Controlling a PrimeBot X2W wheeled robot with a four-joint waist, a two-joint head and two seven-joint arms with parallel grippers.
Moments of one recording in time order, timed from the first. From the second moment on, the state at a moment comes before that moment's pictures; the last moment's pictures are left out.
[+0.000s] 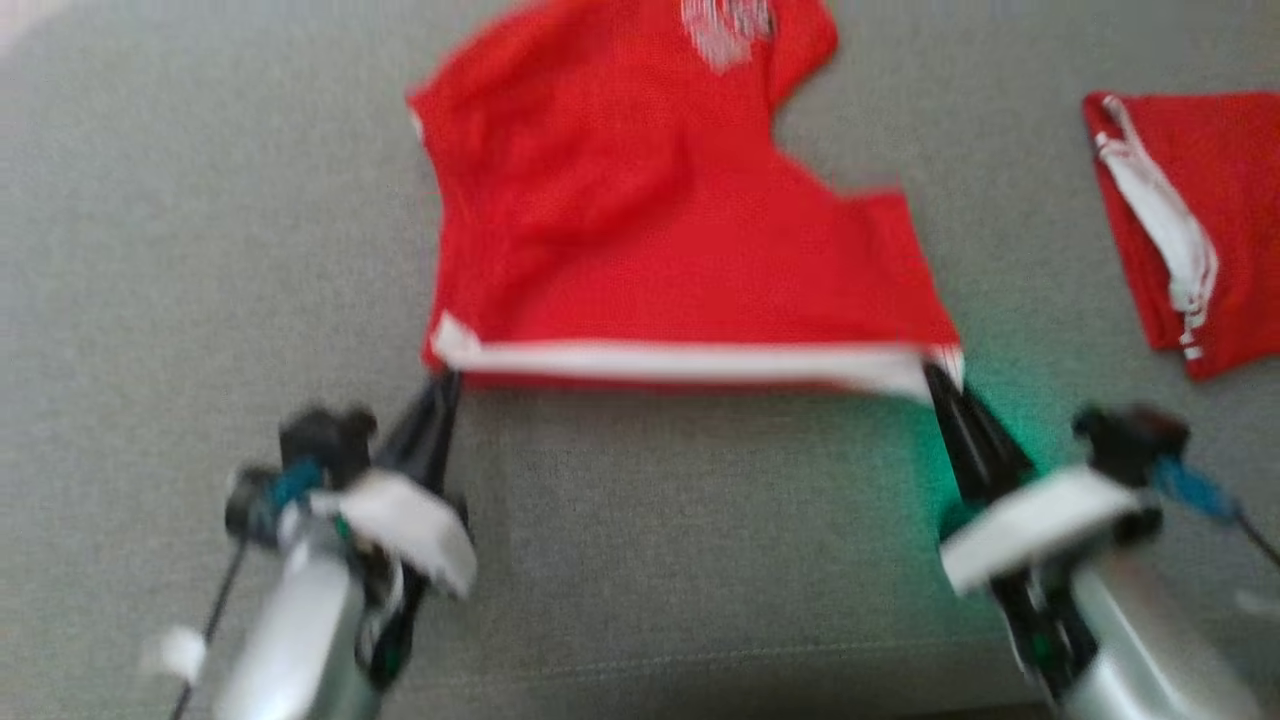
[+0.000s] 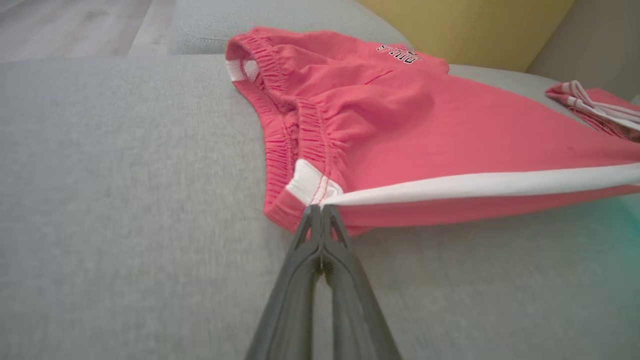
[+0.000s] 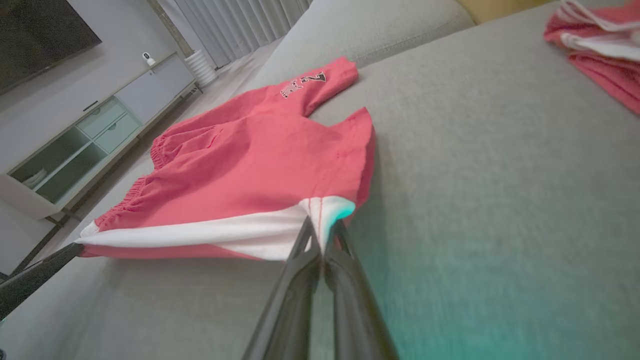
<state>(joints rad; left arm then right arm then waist) -0.34 0.11 -0.33 0.56 -0.27 -0.10 -0.25 -0.28 -0.26 0.42 0.43 0.68 0.13 -0.18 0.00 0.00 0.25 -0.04</state>
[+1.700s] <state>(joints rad) -0.73 0.08 -0.40 0.44 -0.37 -0.12 -0.09 -0.98 -0.24 0.24 0.62 0.46 0.13 0.16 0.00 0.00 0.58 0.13</state>
